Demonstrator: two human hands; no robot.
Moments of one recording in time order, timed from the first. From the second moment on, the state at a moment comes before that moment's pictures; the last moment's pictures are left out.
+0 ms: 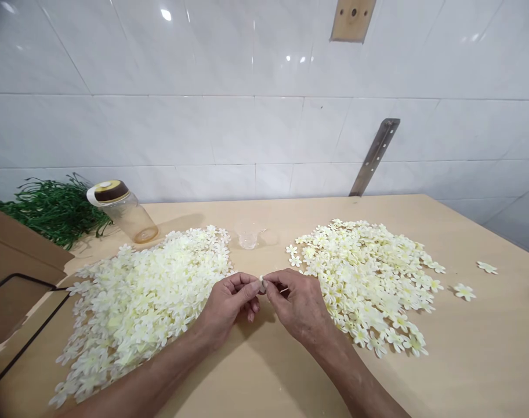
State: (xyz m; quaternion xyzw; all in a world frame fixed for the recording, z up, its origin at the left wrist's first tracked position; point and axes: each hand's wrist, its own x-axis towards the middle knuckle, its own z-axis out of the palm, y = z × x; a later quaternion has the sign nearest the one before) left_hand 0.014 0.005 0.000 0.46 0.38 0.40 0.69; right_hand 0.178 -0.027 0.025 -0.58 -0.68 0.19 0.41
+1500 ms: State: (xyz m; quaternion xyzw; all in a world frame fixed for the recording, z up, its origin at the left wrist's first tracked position) left_hand 0.016 0.006 0.004 0.39 0.37 0.40 0.74; right_hand 0.179 -0.029 0.029 -0.58 -0.70 0.17 0.38
